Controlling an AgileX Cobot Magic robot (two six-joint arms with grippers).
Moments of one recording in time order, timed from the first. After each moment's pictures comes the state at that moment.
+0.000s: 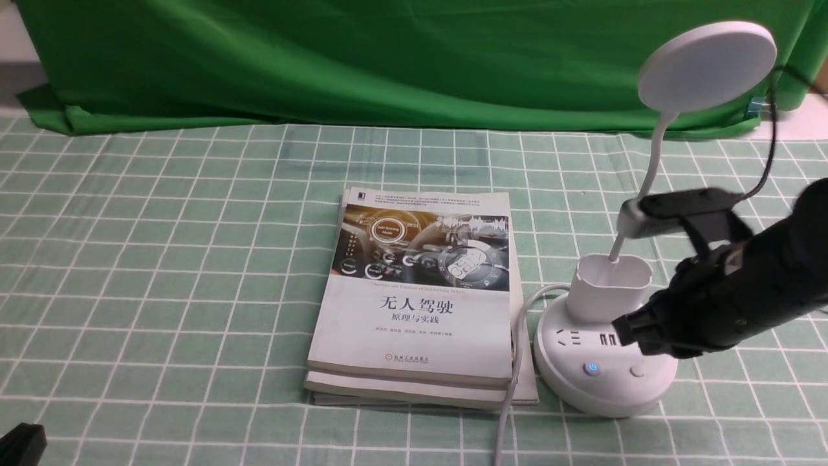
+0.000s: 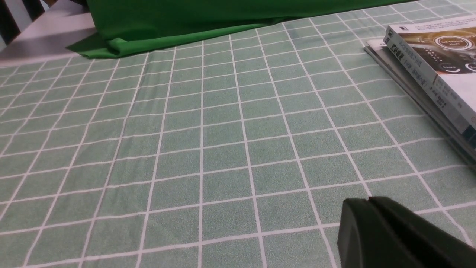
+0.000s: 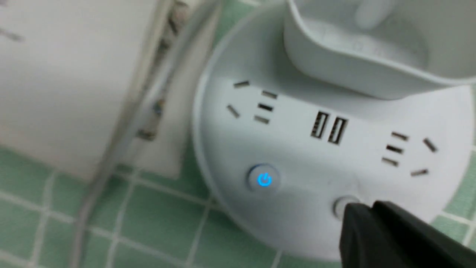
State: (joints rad) right arm 0.33 1.48 -0.90 0.13 0.69 -0.10; left arm 0.02 0.00 0.01 -0.16 0.31 0.39
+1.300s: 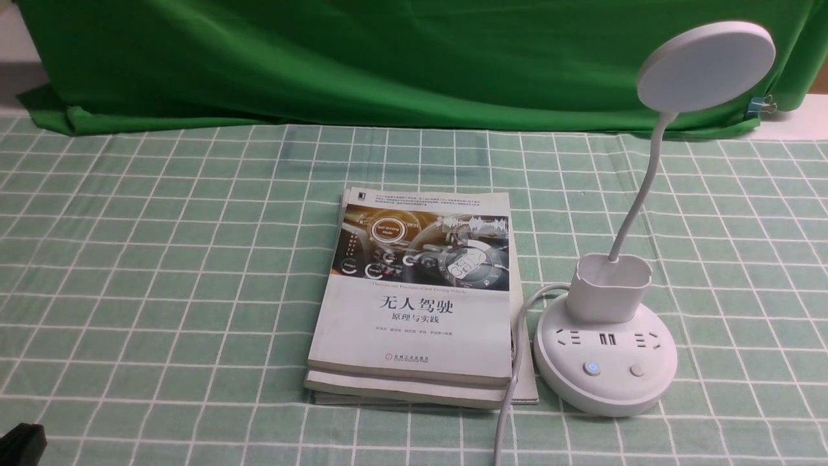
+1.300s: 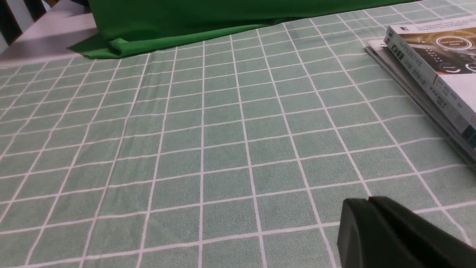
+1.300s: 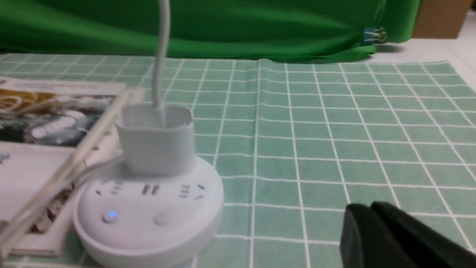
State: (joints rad) right arm 0.04 0.11 -0.02 -0.03 0.23 -0.03; left arm 0.02 0.00 0.01 -0.16 0.31 0.39
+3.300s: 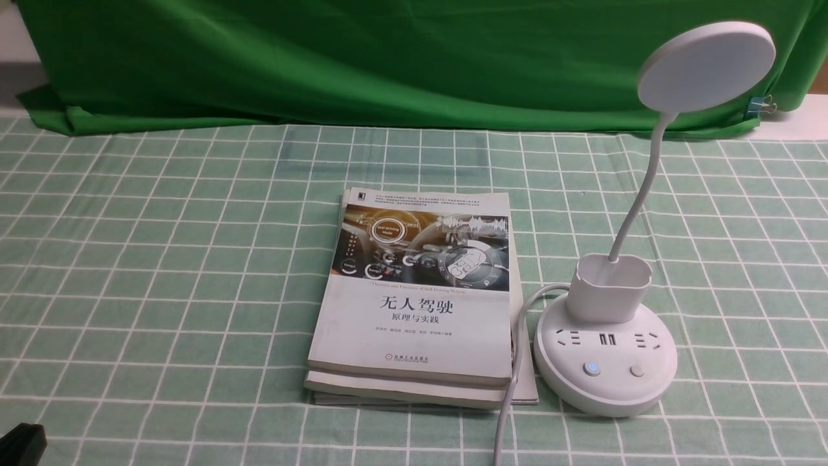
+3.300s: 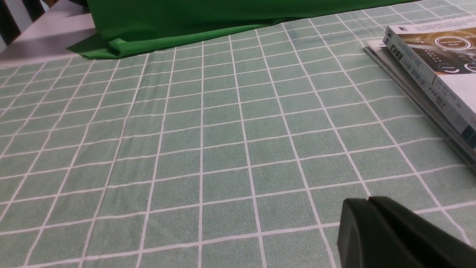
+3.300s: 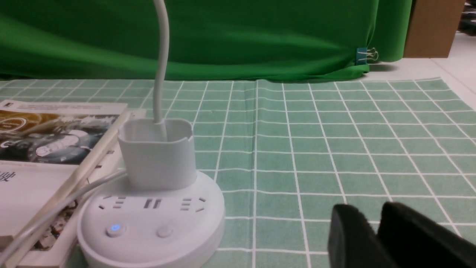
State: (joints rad) right arm 0.04 0.00 0.01 -0.03 0.25 0.00; left arm 0.02 0.00 0.01 -0.16 0.31 0.39
